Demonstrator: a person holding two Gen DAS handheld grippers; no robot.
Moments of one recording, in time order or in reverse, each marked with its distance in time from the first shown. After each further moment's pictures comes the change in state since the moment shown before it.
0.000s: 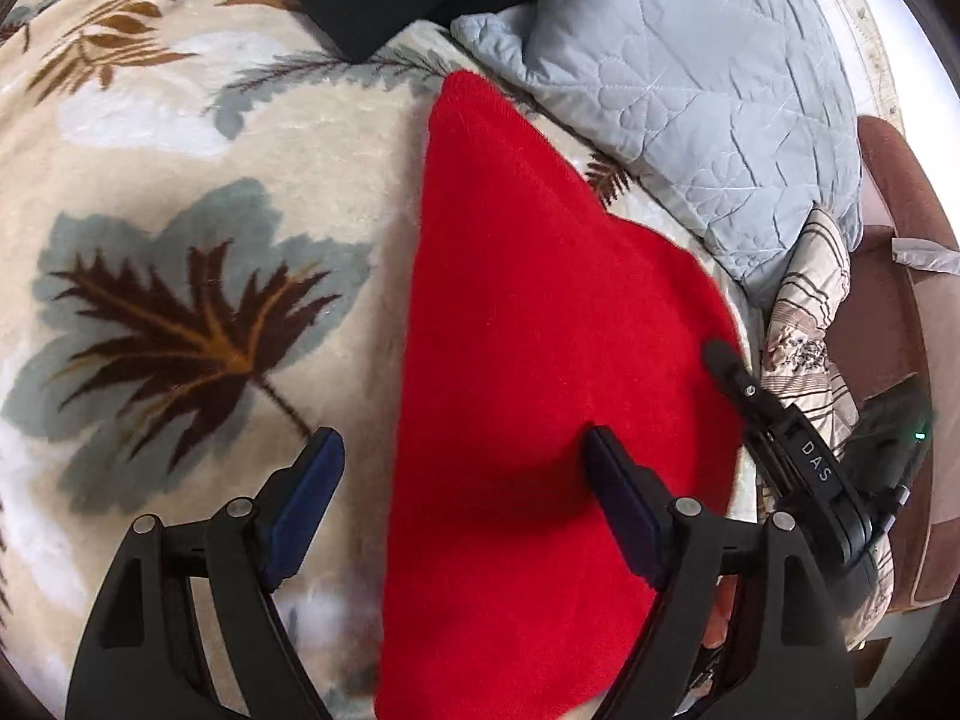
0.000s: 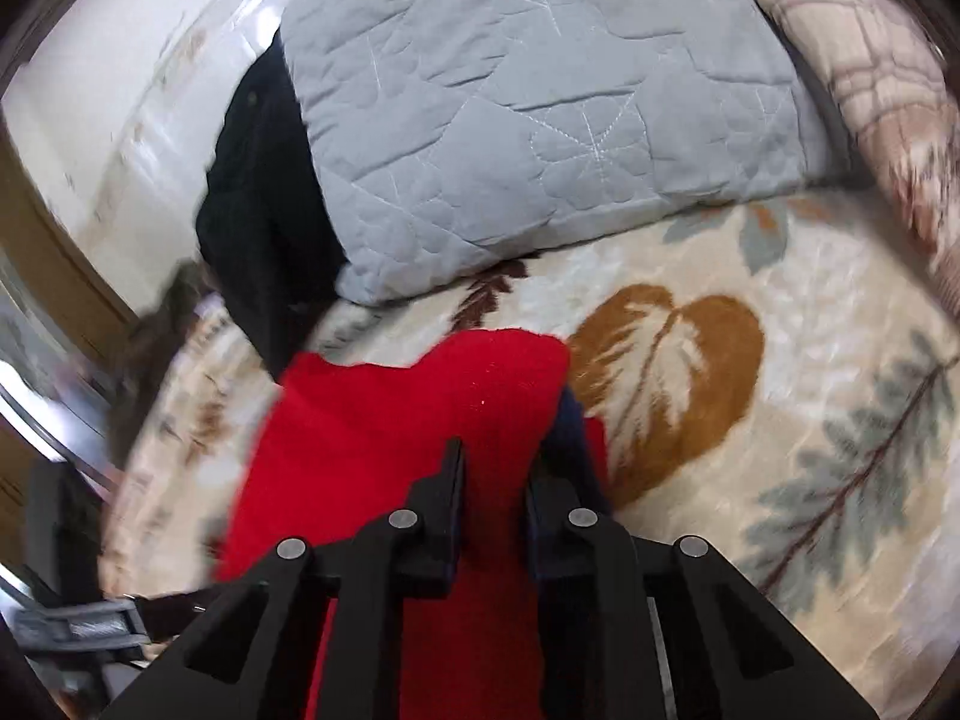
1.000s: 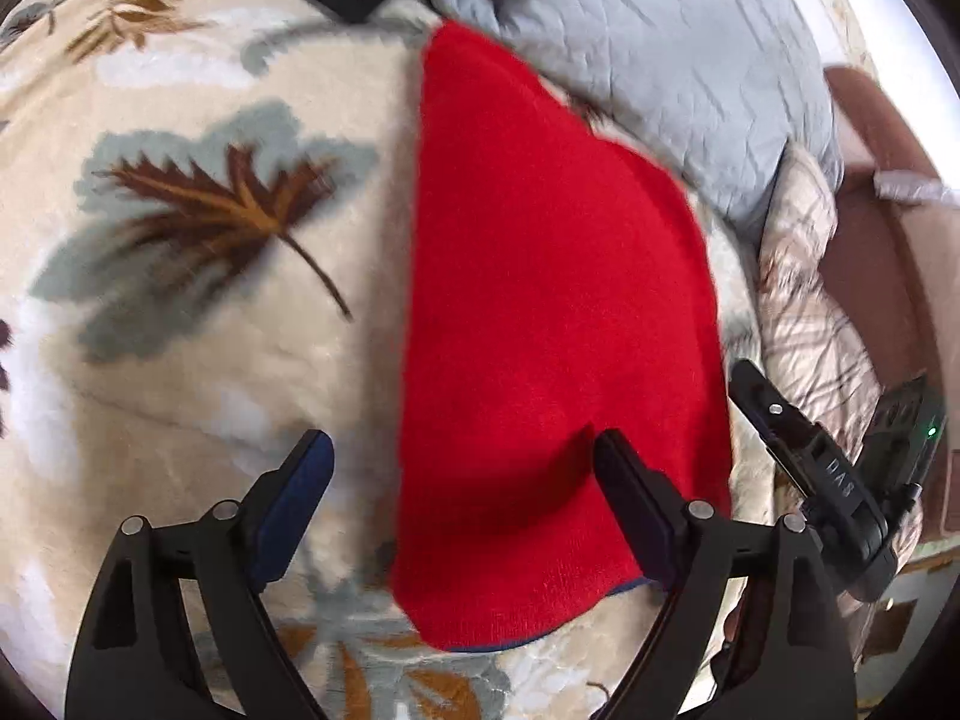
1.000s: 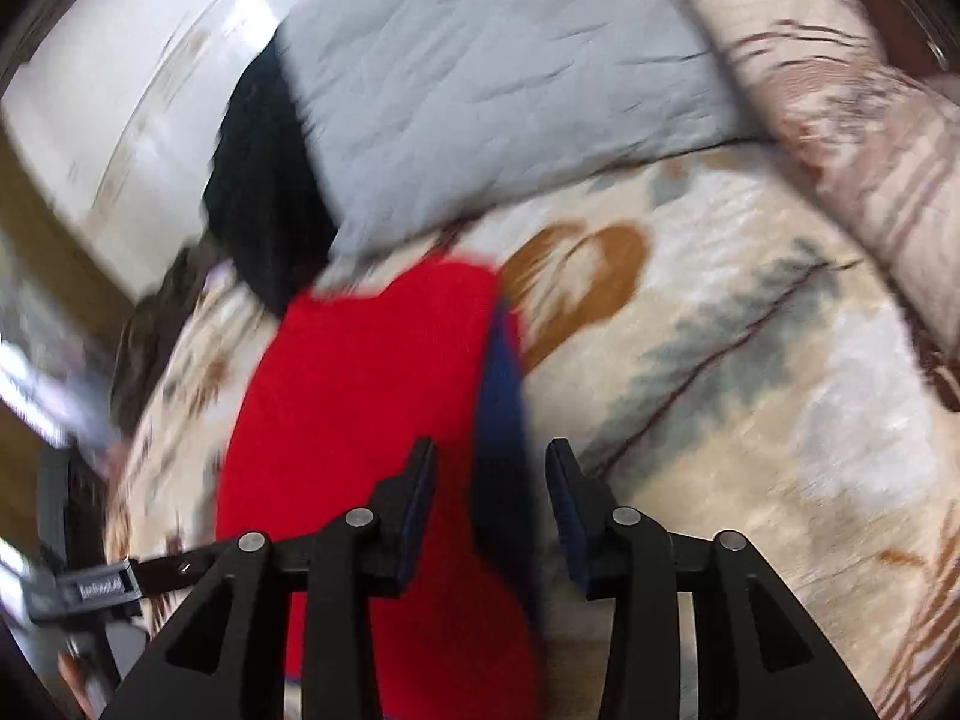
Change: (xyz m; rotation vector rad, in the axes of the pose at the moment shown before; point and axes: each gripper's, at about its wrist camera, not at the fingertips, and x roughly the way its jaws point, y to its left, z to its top) left arm -0.023 0.006 -0.050 0.068 -0.014 0.008; right arm -0.076 -0.042 -0.039 0.077 -0.004 0.006
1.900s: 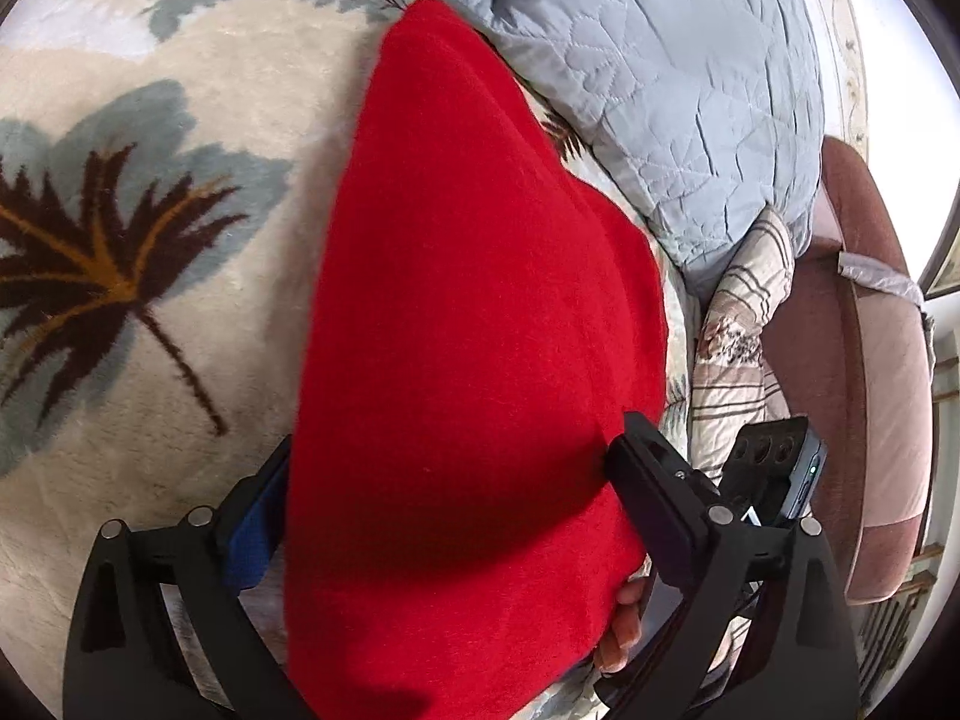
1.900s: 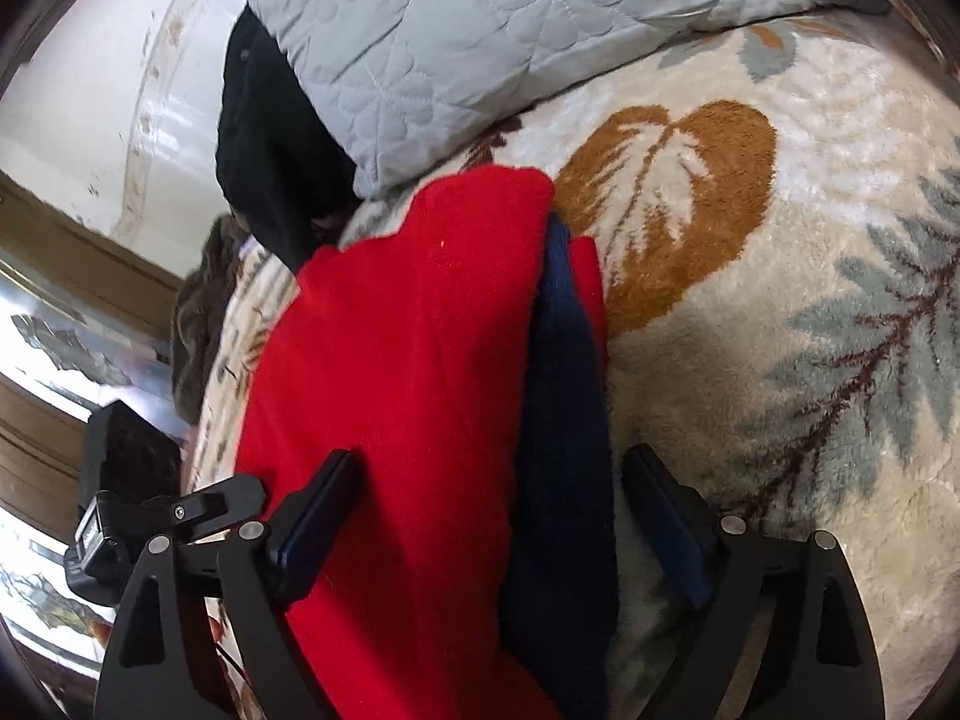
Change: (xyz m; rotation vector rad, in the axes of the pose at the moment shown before) left arm 0.049 -0.004 0.035 -0.131 0.088 -0.209; right arm 0.086 0.008 0.010 0.041 0.254 0.215
